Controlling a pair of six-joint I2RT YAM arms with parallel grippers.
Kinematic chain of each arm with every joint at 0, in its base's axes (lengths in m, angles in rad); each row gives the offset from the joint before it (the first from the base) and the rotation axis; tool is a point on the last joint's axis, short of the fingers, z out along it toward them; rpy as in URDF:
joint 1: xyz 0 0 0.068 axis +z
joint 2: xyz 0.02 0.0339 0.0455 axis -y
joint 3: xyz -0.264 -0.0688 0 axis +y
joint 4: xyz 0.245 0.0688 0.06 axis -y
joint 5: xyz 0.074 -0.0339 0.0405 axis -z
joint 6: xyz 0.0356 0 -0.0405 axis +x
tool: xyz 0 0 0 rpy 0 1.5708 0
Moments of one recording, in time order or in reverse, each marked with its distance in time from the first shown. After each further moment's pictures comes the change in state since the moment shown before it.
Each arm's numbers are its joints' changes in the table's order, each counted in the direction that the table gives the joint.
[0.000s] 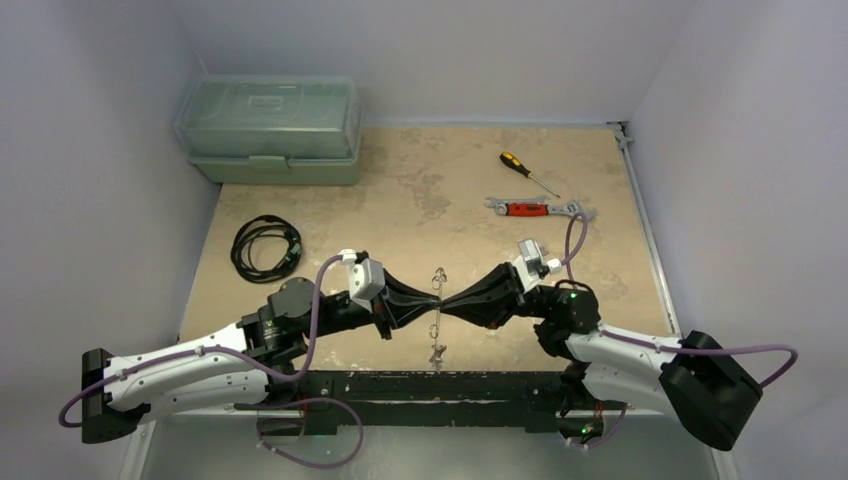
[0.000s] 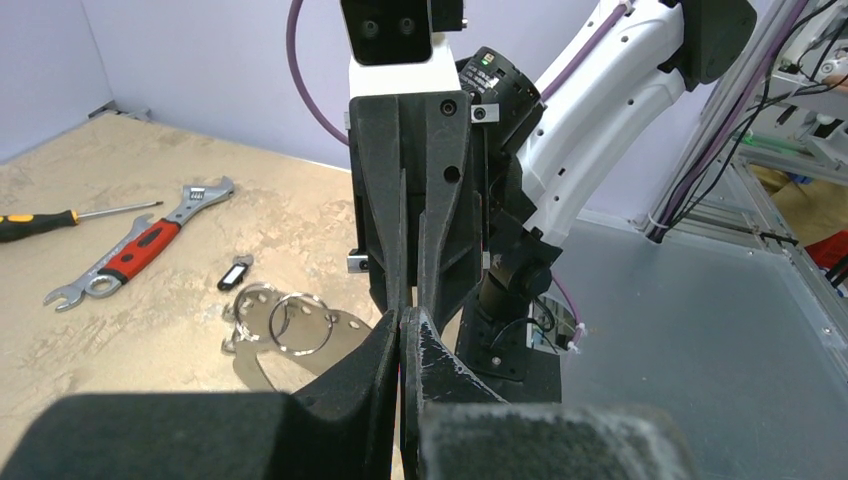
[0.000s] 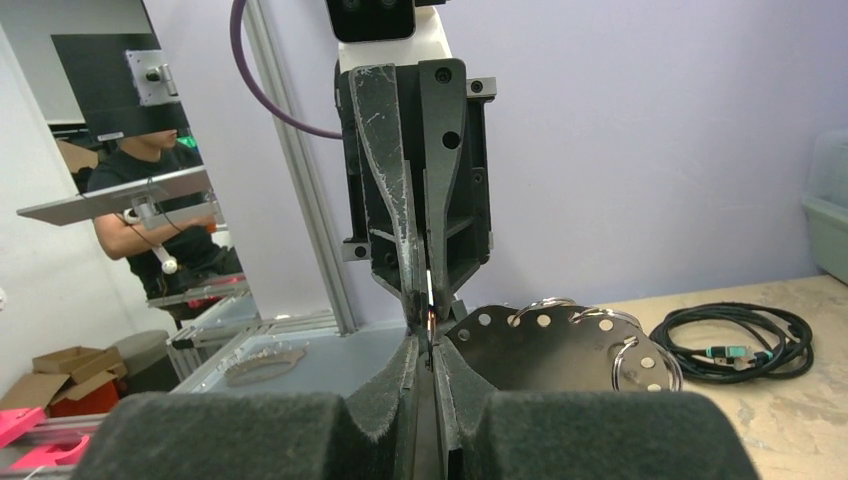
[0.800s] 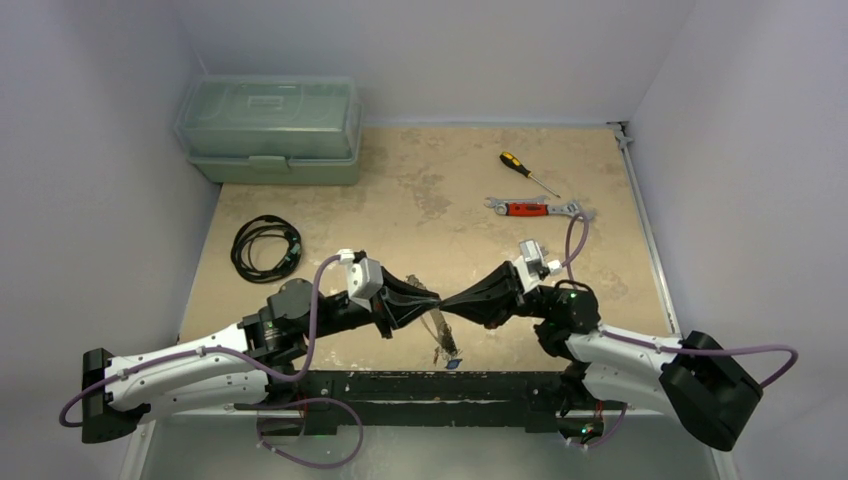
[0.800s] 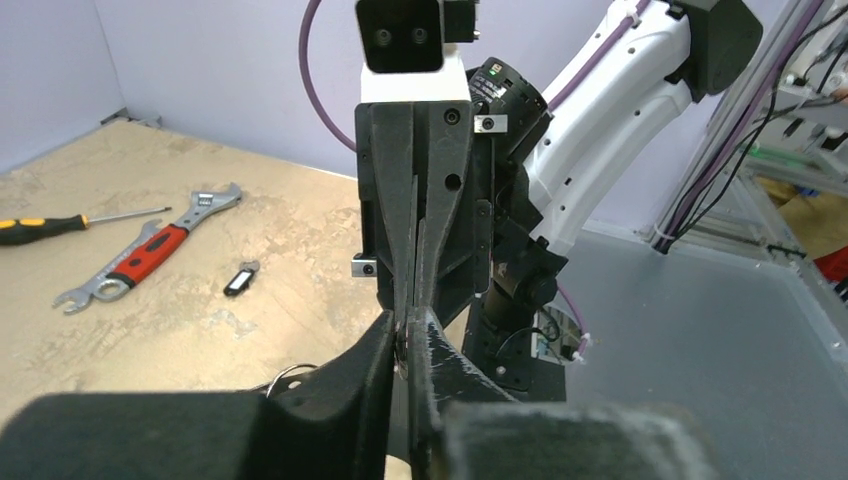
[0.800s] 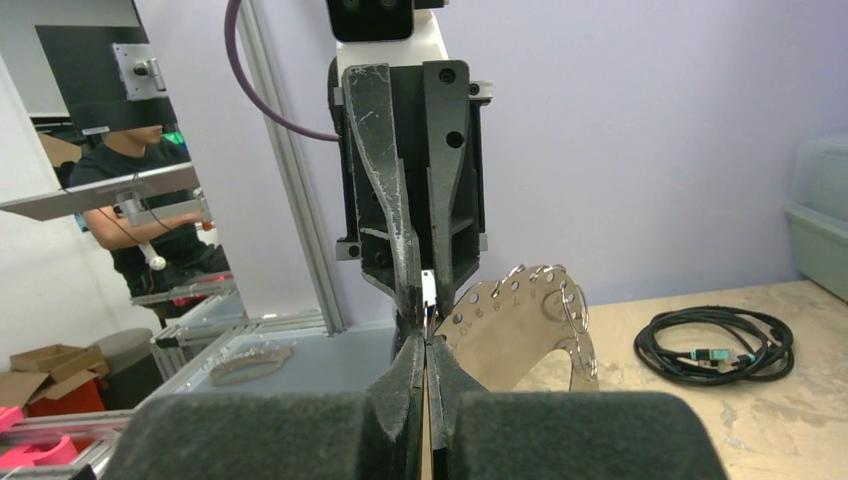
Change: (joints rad) left arm 0.000 0.002 0.015 0.035 -0.021 0.000; right arm 0.003 -0.002 0.000 -0.002 0.008 -0.023
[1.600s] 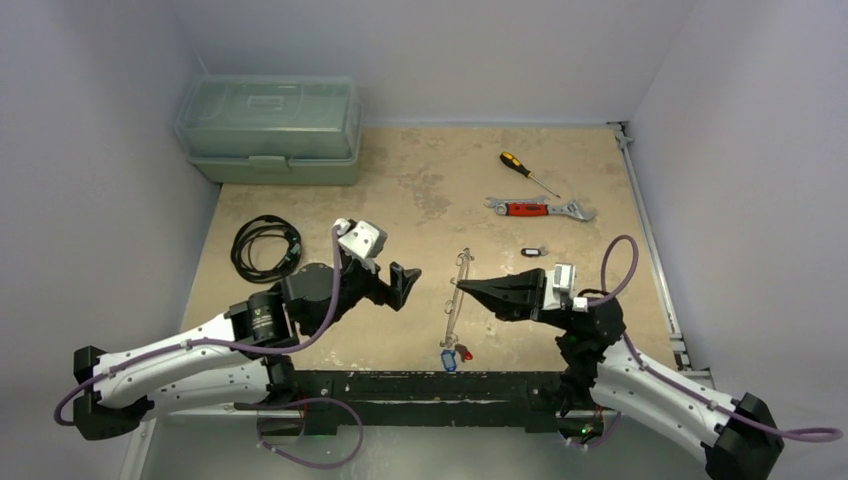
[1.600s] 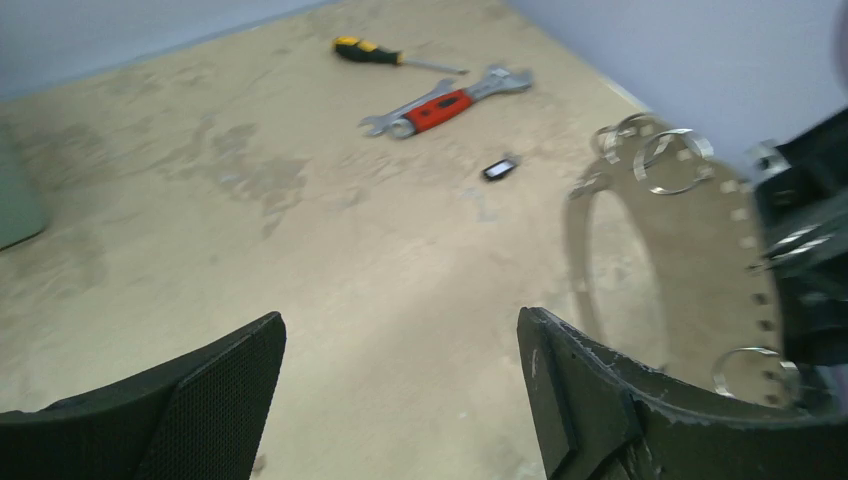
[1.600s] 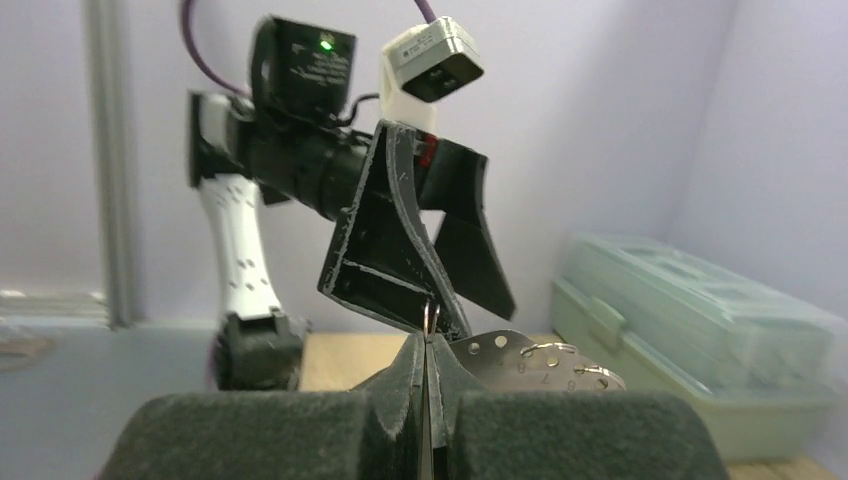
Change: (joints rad) left arm 0.000 -0.032 -0.203 -0.465 -0.541 -0.044; right arm 0.002 0.389 -0.001 -0.420 0.158 -0.462
